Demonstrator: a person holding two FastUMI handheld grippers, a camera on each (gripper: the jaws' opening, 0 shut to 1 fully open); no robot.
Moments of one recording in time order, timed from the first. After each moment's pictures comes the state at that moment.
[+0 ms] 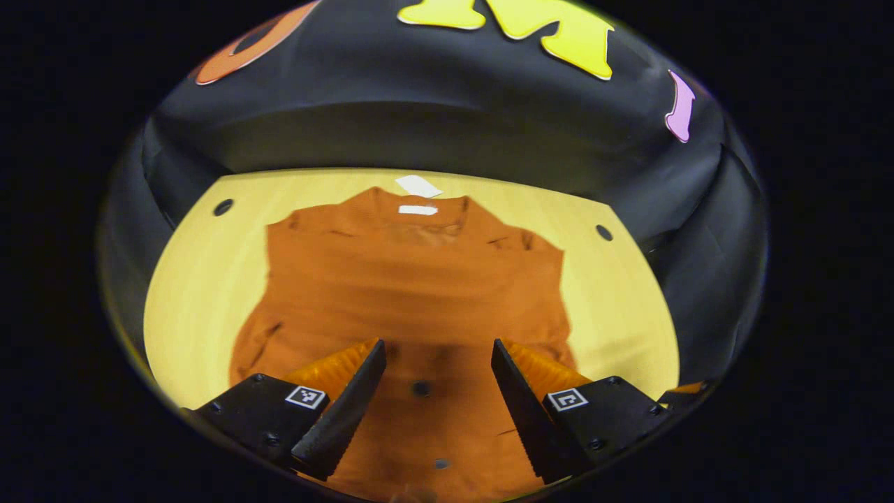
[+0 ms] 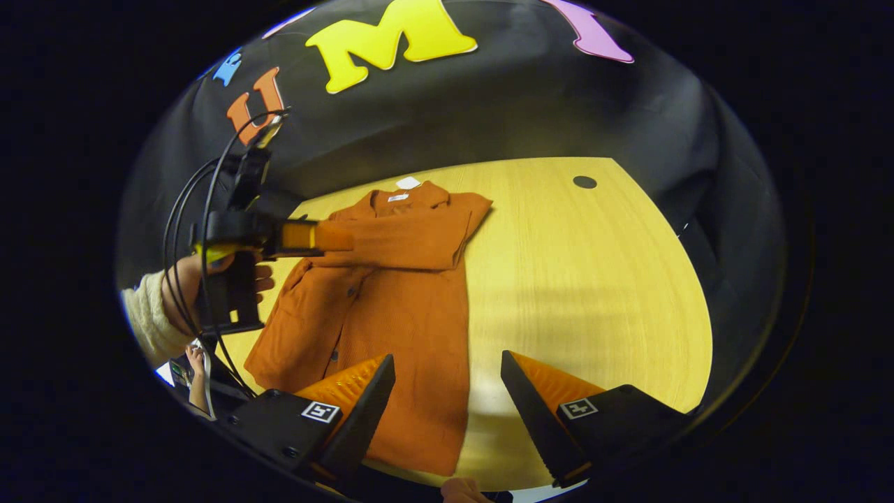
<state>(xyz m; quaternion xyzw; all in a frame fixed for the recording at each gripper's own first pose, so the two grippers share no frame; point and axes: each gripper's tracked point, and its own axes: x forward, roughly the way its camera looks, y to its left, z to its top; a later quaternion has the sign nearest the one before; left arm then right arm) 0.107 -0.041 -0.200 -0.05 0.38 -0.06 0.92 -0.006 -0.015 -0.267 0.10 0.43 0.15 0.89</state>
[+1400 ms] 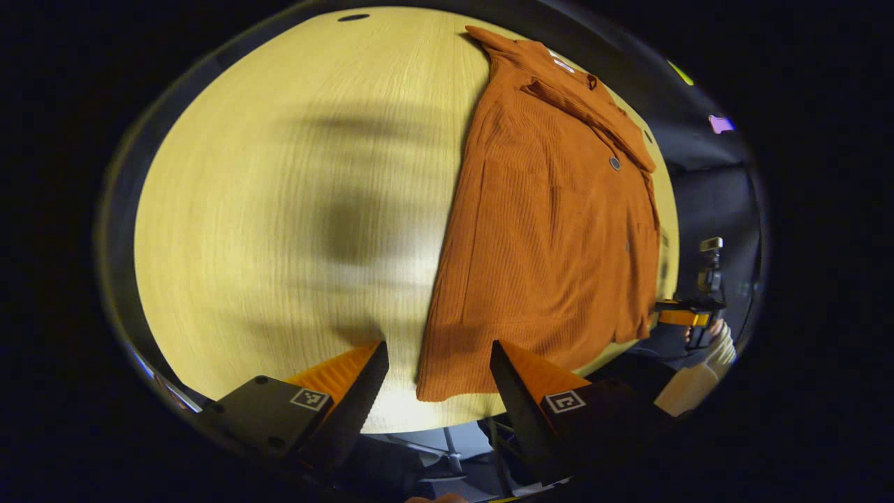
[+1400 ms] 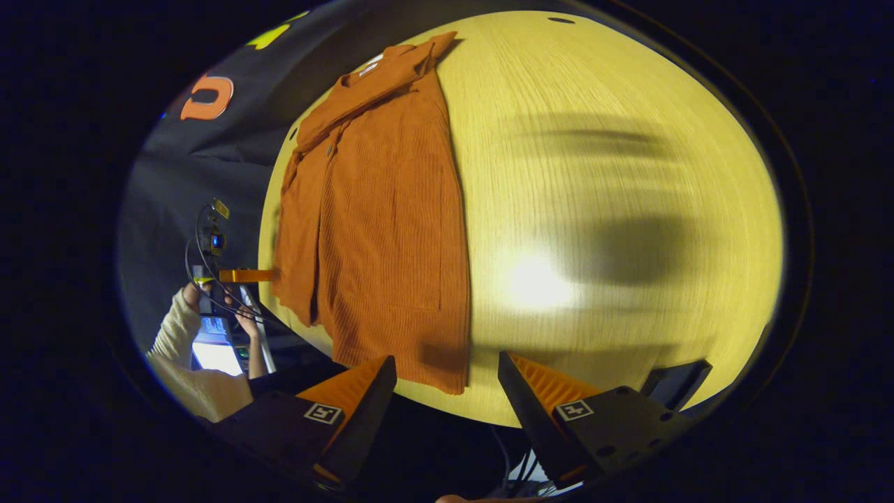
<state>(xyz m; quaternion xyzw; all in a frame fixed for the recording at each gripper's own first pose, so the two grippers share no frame) -0.117 0.131 -0.264 -0.16 0.67 -0.16 0.71 -0.133 -0.032 -0.357 0.23 0.67 0.22 0.67</state>
